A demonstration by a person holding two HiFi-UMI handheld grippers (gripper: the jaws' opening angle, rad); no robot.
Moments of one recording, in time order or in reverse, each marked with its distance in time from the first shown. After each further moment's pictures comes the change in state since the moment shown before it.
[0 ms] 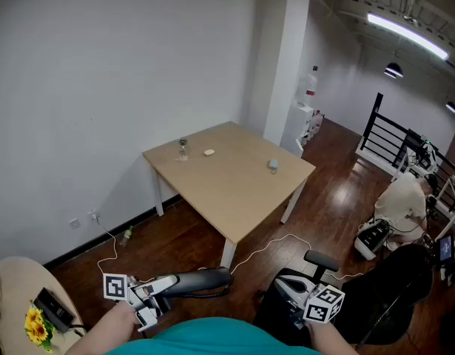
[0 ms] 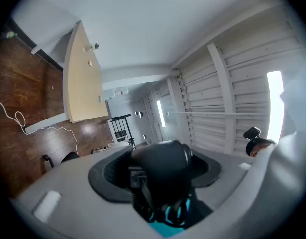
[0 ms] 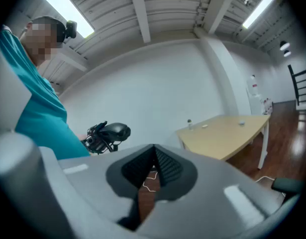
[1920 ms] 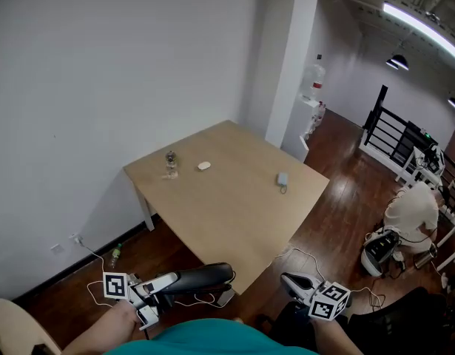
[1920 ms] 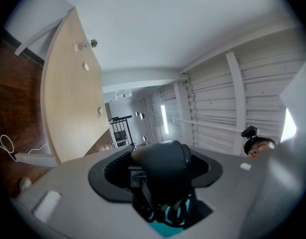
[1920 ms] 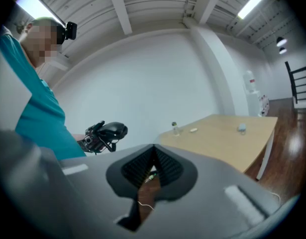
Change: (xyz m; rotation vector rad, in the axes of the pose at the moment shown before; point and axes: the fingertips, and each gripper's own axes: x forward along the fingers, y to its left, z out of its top) left arm 0.101 0.129 0.217 -0.056 0.001 -0.009; right arm 0.157 -0.199 0.067 0.033 0.032 -0.065
